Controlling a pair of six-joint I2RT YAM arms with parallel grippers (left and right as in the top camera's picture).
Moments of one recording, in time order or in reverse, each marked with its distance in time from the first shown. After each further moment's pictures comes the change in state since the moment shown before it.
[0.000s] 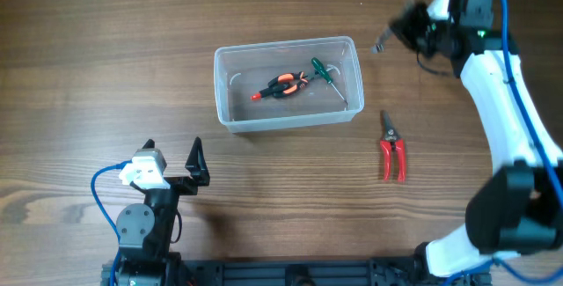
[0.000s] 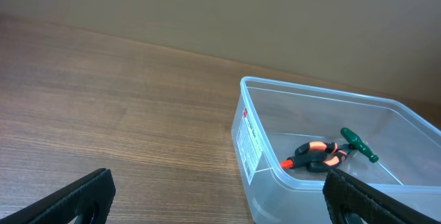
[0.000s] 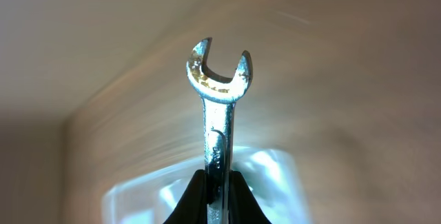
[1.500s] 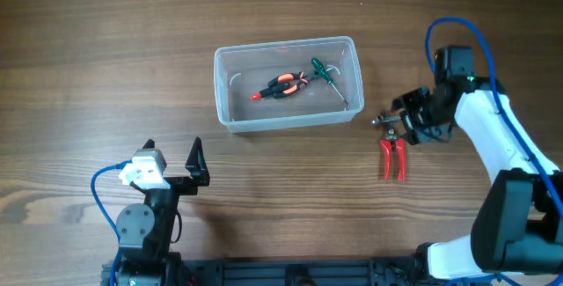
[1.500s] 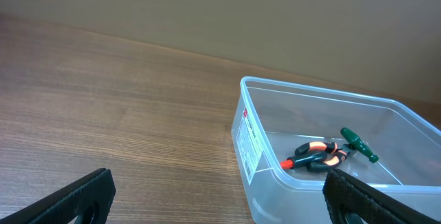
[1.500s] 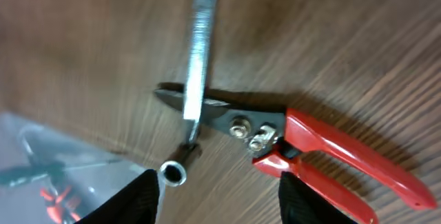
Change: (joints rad) left arm 0.000 0.000 0.000 0.000 0.000 0.000; right arm -0.078 -0.076 -0.446 -0.279 0.198 0.571
